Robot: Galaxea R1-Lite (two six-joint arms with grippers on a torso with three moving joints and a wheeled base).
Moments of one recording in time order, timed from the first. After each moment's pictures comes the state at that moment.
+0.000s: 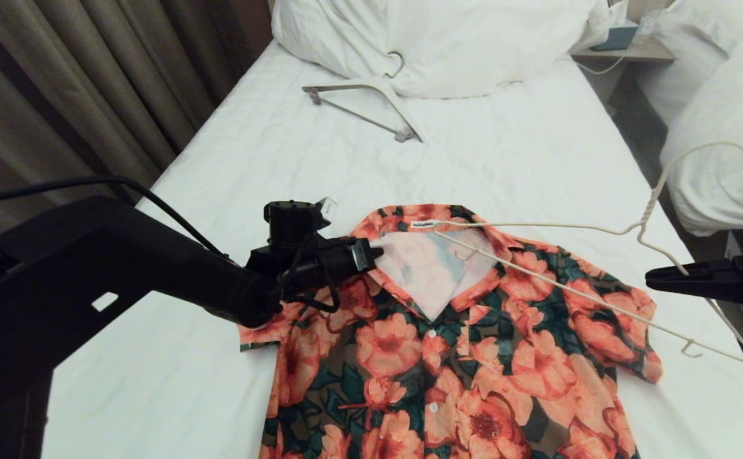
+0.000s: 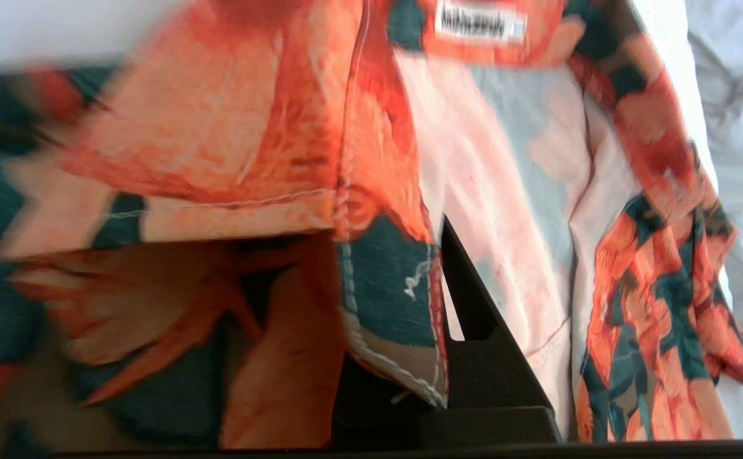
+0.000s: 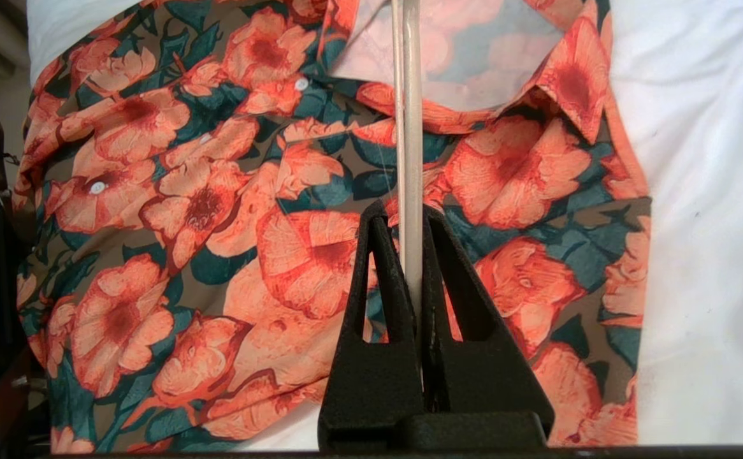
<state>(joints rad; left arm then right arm) -0.44 2.14 -1.21 -0.67 -0.29 -0.46 -0.26 1.57 -1.08 0.35 1.18 -1.00</state>
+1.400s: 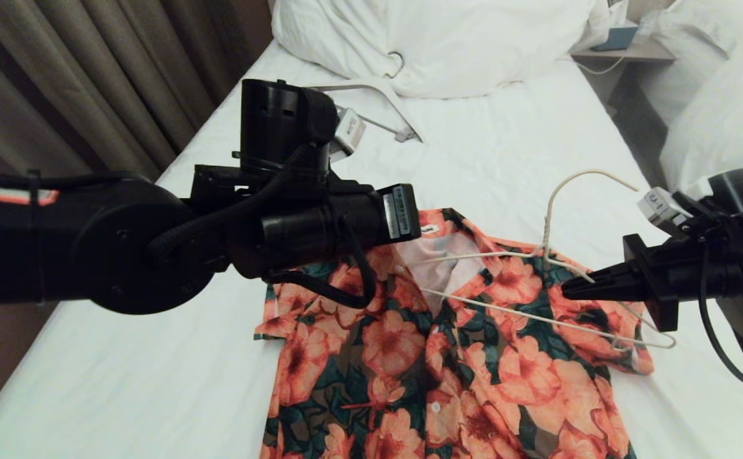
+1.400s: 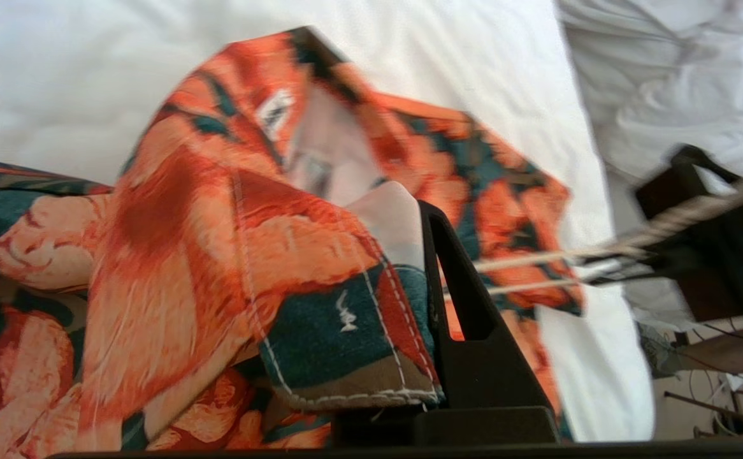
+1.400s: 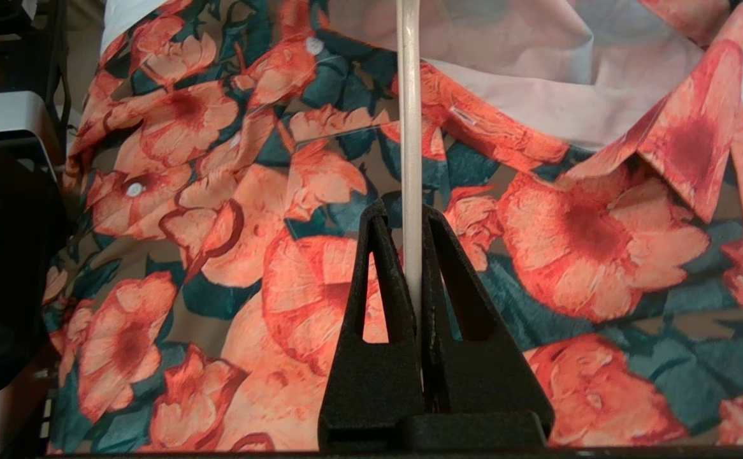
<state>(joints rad) -0.80 1.75 -1.32 -0.16 0.10 -0.40 0.01 1.75 -1.21 0.34 1.08 -0.98</state>
